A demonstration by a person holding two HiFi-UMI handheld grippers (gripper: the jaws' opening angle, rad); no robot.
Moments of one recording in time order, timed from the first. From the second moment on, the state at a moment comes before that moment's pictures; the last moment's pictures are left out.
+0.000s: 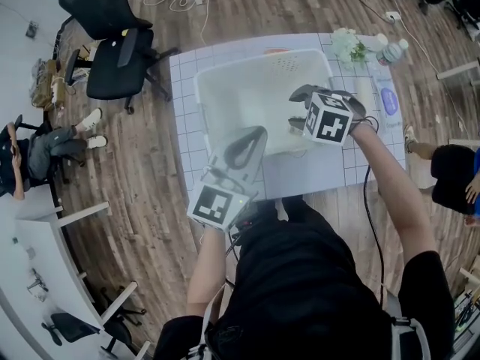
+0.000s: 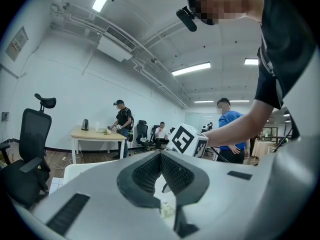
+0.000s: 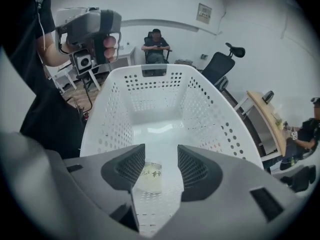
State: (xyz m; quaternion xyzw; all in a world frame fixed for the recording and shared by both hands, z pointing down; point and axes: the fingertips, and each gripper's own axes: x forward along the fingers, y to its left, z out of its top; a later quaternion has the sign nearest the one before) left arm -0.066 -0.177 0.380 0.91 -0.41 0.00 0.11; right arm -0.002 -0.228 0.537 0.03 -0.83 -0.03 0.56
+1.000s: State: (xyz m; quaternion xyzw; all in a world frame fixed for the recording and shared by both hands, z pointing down) left arm -0.078 -0.174 0.384 0.90 -0.42 0.00 0.12; right arm 0.021 -0.211 0.650 -0.08 -0.67 0.02 0.74
